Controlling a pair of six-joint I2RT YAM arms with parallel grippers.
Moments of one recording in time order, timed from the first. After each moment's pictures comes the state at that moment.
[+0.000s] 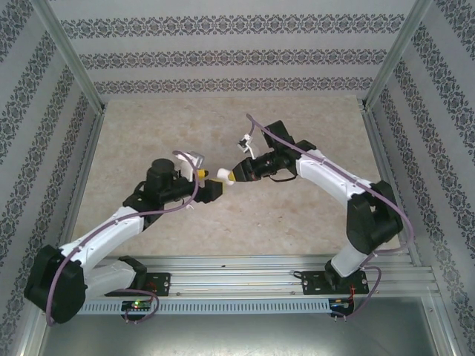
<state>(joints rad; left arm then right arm) -0.42 1.08 0.61 0.13 0.52 -0.29 0.52 1.62 1.26 -0.57 -0.86 0.23</state>
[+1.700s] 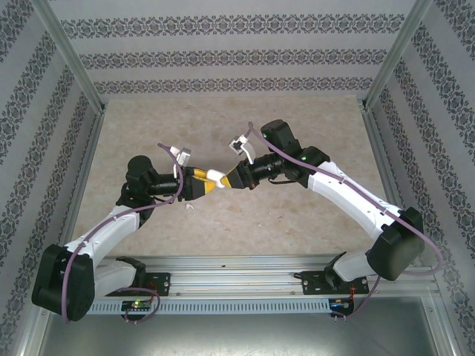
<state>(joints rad) -0.27 1.13 0.56 0.54 1.16 -0.65 0.64 1.43 1.27 -0.56 -0.85 0.16</state>
